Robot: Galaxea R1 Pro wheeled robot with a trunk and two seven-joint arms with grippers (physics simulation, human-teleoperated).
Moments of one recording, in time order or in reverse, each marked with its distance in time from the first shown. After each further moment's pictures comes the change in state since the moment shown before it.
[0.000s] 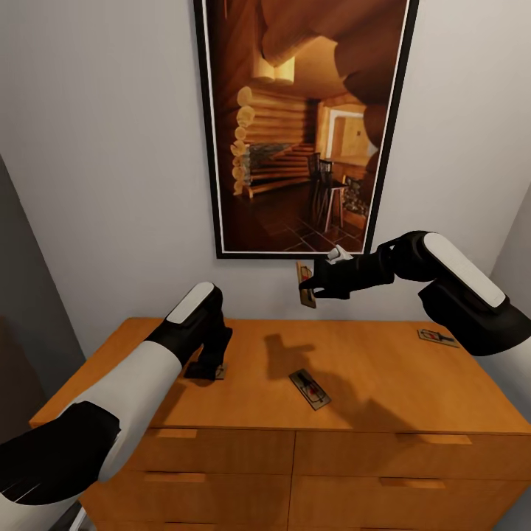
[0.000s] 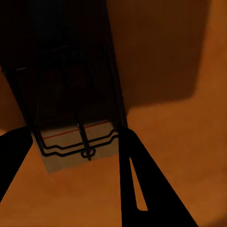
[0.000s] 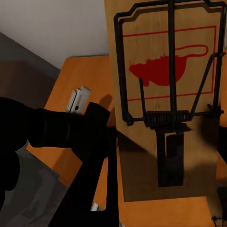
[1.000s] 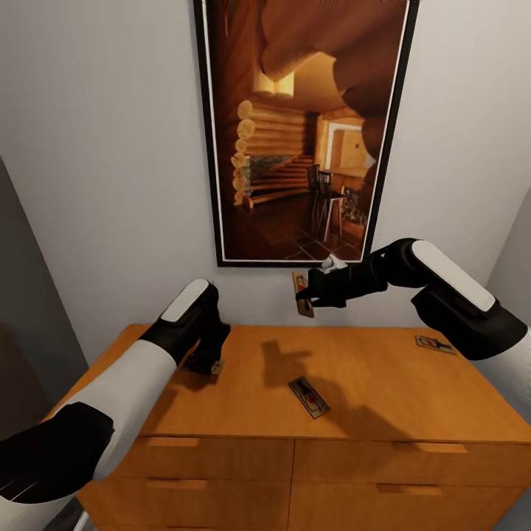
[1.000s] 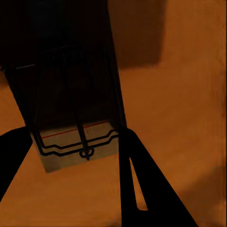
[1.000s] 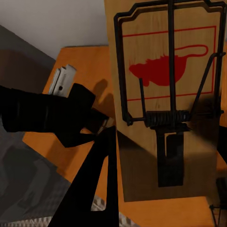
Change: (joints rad) left arm 0.000 0.025 -0.004 -0.041 0.011 0.110 0.004; right arm 0.000 0.002 0.063 0.004 0.001 -0.001 0.000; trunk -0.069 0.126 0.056
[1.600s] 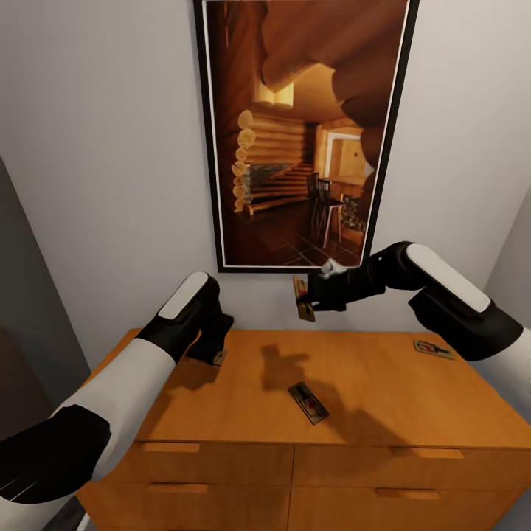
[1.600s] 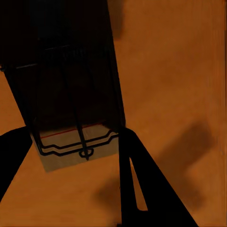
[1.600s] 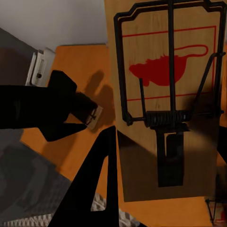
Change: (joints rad) left arm 0.000 0.005 -0.011 -0.091 0.000 0.050 -0.001; right arm 0.000 0.000 0.025 0.023 0.001 -0.001 -0.002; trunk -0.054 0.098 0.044
